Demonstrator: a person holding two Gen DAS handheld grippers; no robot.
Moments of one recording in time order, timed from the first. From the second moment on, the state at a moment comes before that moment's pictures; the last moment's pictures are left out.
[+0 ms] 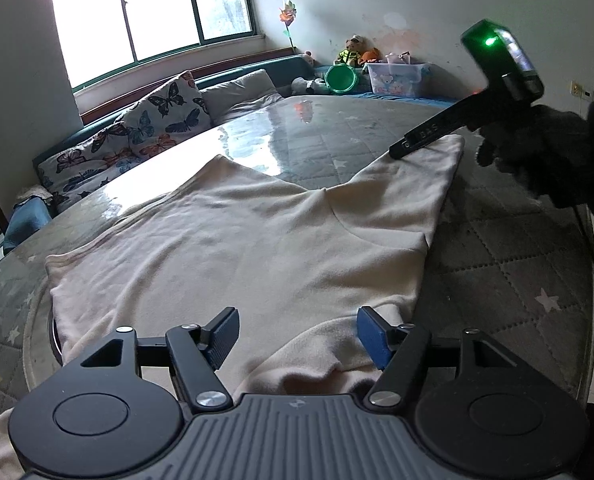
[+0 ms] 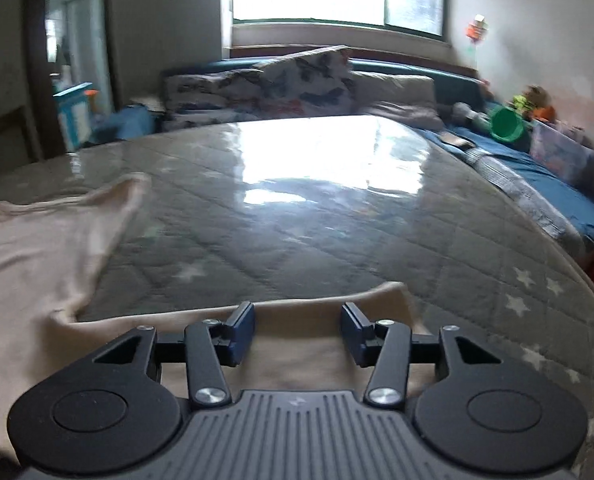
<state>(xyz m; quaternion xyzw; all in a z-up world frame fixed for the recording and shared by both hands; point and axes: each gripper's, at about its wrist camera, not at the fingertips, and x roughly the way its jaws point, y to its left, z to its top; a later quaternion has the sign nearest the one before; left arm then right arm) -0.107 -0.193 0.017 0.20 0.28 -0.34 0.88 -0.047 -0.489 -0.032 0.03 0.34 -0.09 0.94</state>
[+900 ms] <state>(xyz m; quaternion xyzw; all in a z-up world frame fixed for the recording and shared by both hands) -0.103 -0.105 0.020 0.12 0.31 -0.25 0.91 -0.102 -0.389 -0.013 -0.03 0.31 0.07 0.95</state>
